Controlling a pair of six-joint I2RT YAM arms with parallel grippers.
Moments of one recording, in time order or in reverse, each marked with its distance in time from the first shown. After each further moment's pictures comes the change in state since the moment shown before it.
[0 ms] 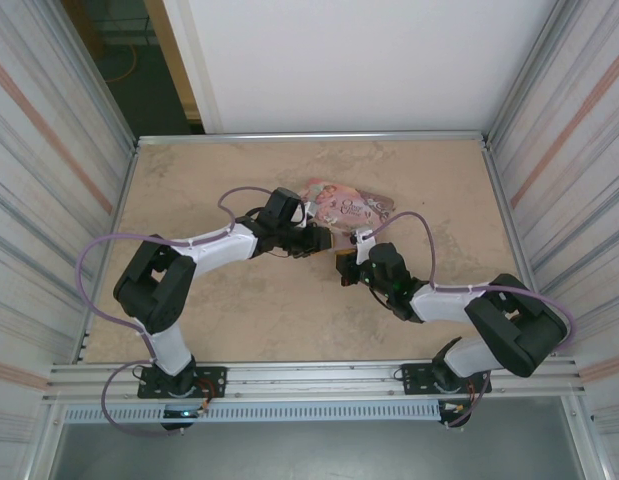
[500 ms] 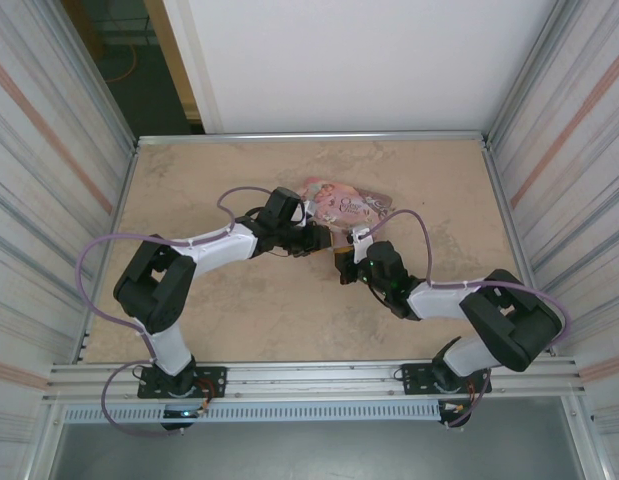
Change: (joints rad) left arm 0.001 0.000 0.000 0.008 -0.017 -0.017; right arm 0.000 0.037 0.020 0.019 0.009 -0.054
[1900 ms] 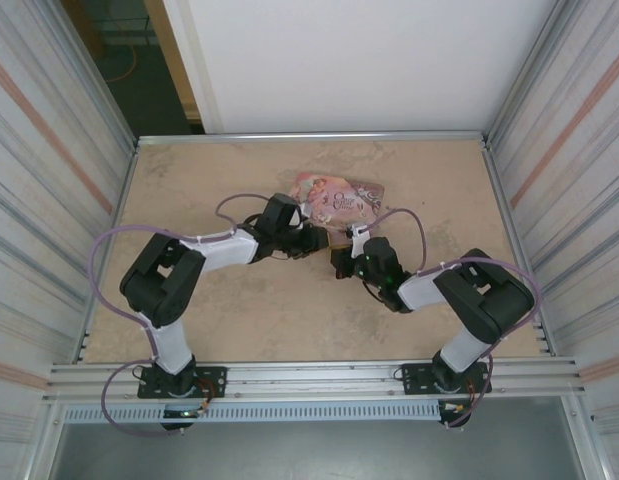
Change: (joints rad) left arm 0.019 0.055 -0.078 0.177 -0.027 -0.060; right arm -0.045 0.200 0.035 0.161 -0.073 0.128
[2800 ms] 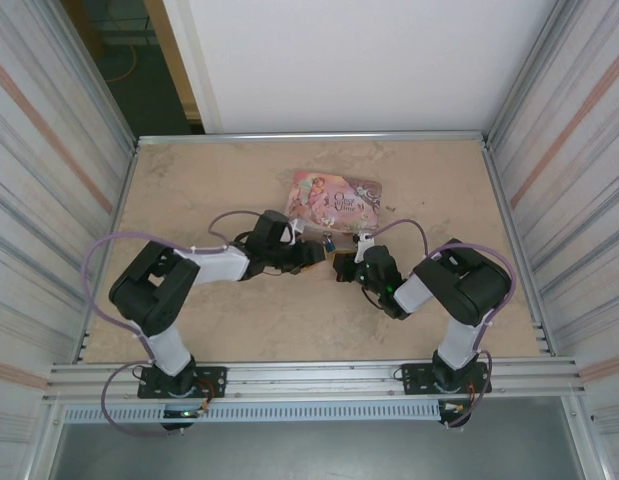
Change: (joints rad) left arm 0.008 -0.108 -0.228 0.163 0.037 -0.045; right arm 0.002 0.134 -0.050 0.175 0.052 0.163
